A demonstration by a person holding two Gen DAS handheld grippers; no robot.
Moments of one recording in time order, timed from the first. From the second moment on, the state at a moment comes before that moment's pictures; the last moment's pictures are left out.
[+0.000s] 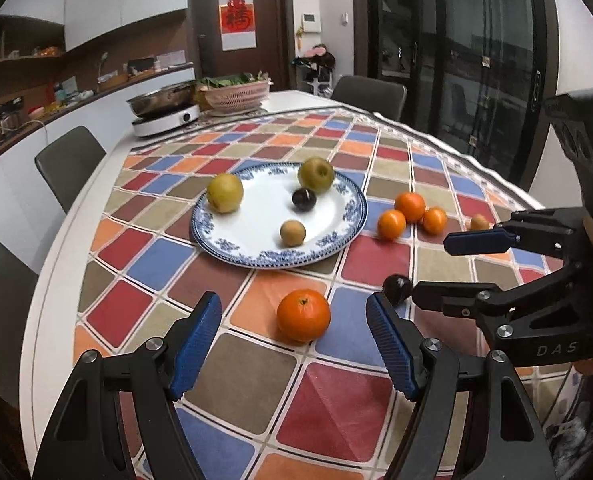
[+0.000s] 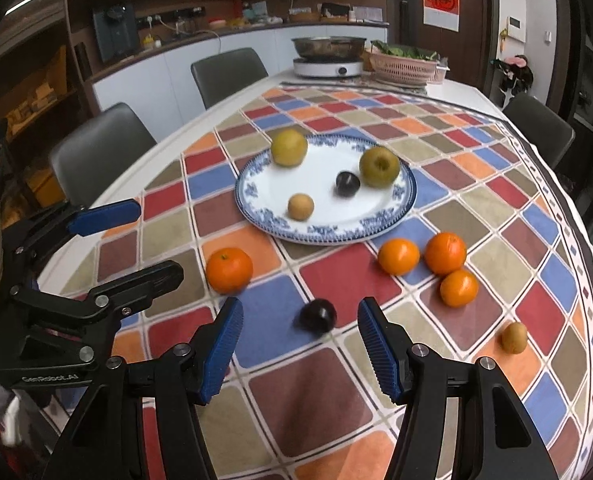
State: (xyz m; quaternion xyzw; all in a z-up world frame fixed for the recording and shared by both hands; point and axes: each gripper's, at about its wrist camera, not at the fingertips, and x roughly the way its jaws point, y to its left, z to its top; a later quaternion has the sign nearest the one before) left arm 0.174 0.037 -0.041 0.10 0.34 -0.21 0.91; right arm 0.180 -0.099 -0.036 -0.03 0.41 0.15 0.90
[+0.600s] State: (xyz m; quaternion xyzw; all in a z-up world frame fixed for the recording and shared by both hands) left arm 0.212 0.024 -0.085 0.07 0.42 -0.25 0.87; right arm 0.207 -0.101 -0.072 -0.03 0.45 0.15 0.88
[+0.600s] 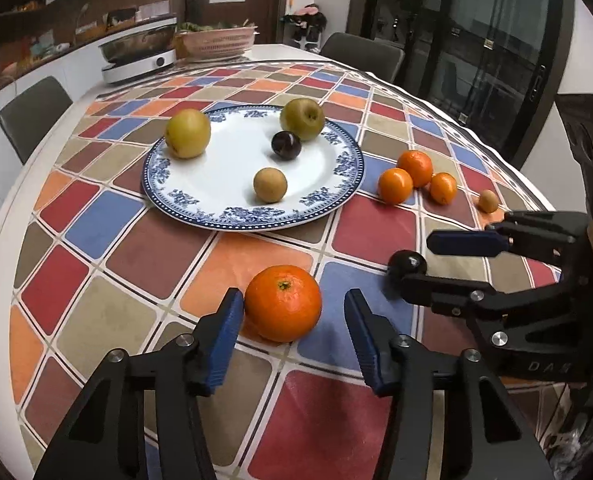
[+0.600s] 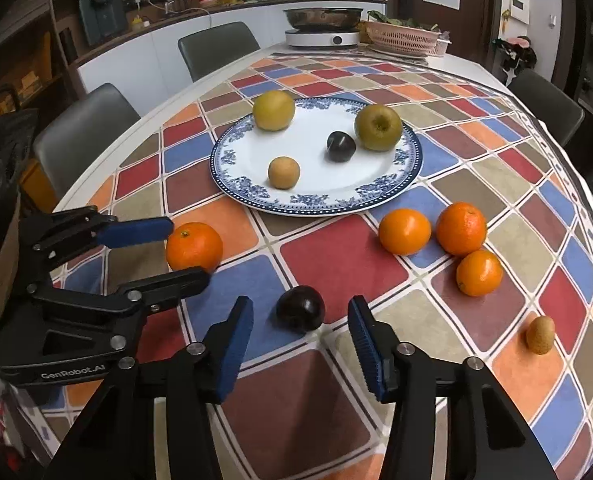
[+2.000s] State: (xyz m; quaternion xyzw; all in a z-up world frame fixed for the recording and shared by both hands) left arm 0.172 0.032 -0.002 0.04 0.35 -0.18 0.92; right arm 0.180 -0.101 -0.002 -0.01 0.37 0.20 0.91
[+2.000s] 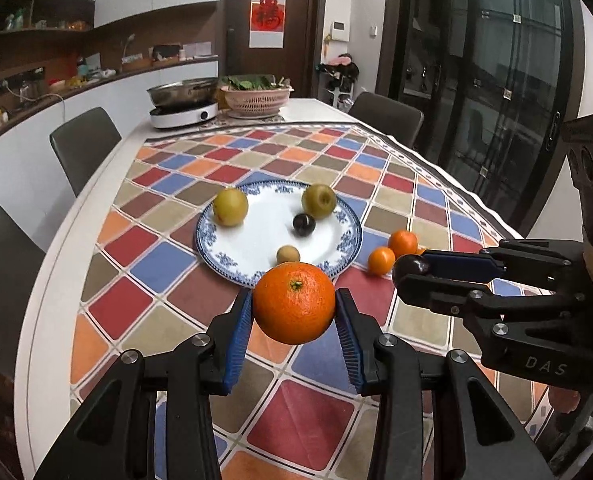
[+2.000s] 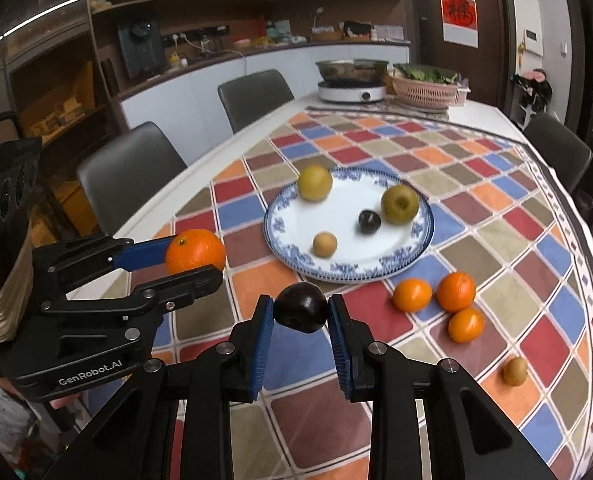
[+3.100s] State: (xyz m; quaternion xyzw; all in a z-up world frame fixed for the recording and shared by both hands) left arm 0.265 0.020 0.018 0.05 0.33 -0.15 0.93; right arm 0.297 -0.109 0.027 -0.01 0.35 0.22 0.91
